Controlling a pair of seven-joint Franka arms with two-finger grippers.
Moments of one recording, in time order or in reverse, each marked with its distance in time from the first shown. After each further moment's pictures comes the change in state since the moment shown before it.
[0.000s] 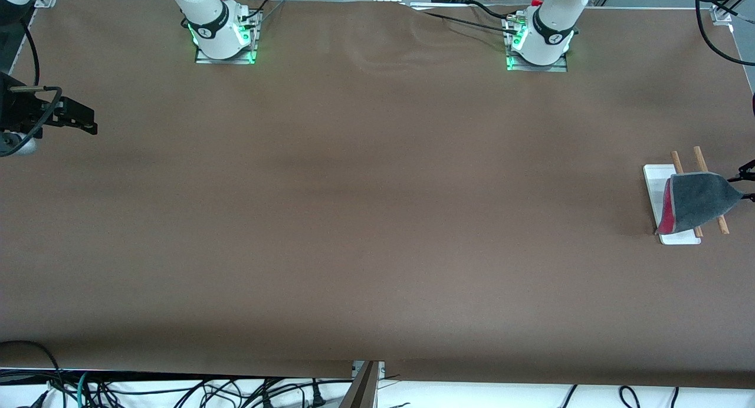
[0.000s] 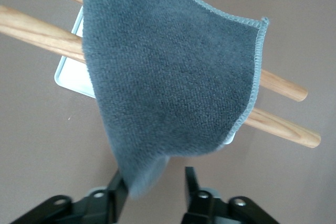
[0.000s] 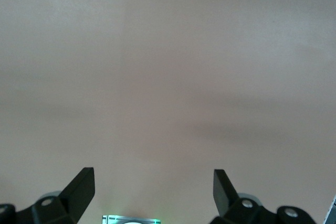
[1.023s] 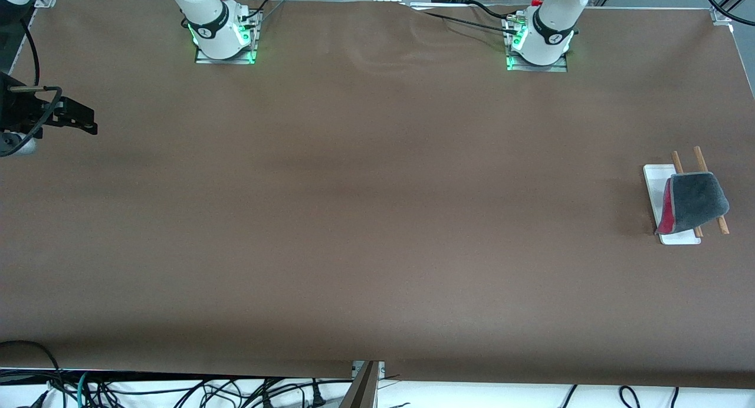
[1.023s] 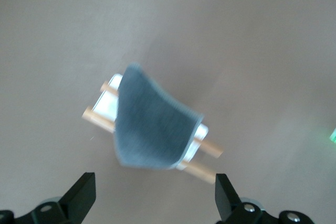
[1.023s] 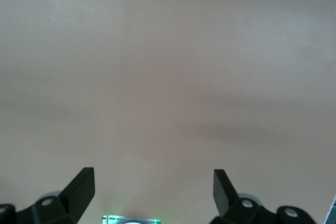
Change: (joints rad) left arm -0.130 -0.162 -0.029 0.202 -0.006 -0.373 -0.393; right arm 0.000 0.000 0.000 0.000 0.000 0.000 0.000
